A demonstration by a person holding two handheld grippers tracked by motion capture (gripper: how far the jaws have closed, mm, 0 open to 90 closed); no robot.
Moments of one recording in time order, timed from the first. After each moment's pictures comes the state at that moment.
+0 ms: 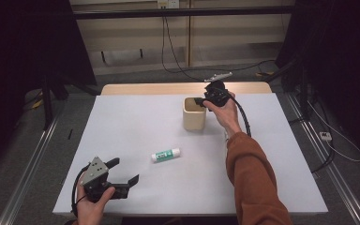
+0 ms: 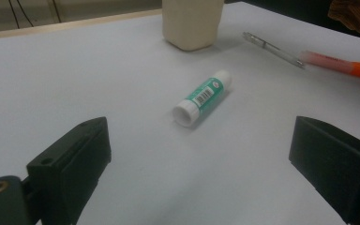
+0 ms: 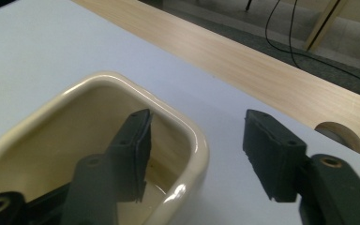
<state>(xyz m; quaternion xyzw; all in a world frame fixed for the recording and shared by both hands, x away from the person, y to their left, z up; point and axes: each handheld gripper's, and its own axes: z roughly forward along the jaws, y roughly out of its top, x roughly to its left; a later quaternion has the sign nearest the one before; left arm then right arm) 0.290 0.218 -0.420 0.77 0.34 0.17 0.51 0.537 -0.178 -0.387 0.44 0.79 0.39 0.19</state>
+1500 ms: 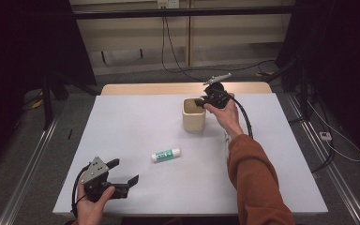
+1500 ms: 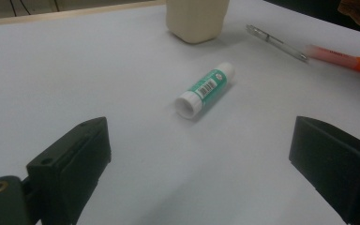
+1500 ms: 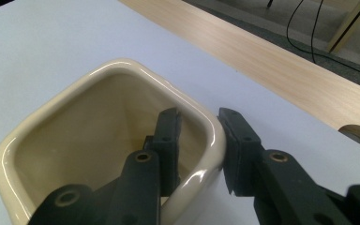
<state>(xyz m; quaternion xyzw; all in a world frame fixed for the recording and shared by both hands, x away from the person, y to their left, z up) 0.293 0.220 -0.424 0.77 0.35 0.16 0.50 0.527 -0.176 -0.384 0.41 0.81 0.39 0.17</state>
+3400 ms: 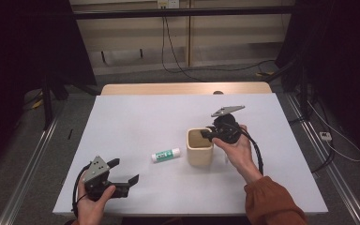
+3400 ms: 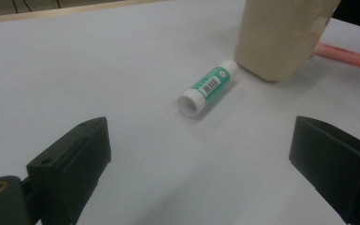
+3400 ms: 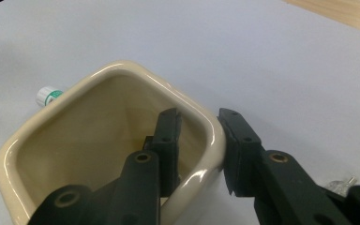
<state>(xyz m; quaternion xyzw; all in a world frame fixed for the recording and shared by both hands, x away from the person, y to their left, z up) 0.295 0.220 -0.424 0.78 0.35 0.16 0.50 0.397 -0.177 -0.380 0.43 0.81 0.38 0.14</state>
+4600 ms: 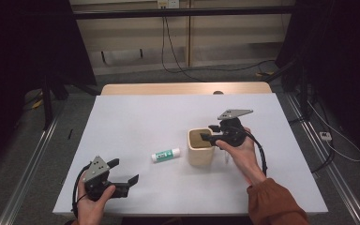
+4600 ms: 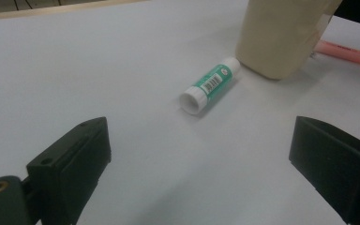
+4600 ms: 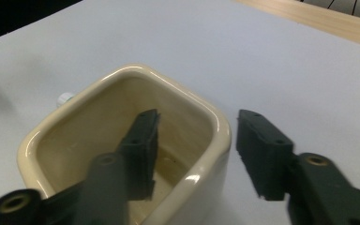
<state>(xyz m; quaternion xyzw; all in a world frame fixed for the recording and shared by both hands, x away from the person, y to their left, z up) 0.296 0.220 -0.425 0.78 0.36 0.16 0.49 0.390 -0.192 -0.386 0.40 0.80 0.44 0.14</state>
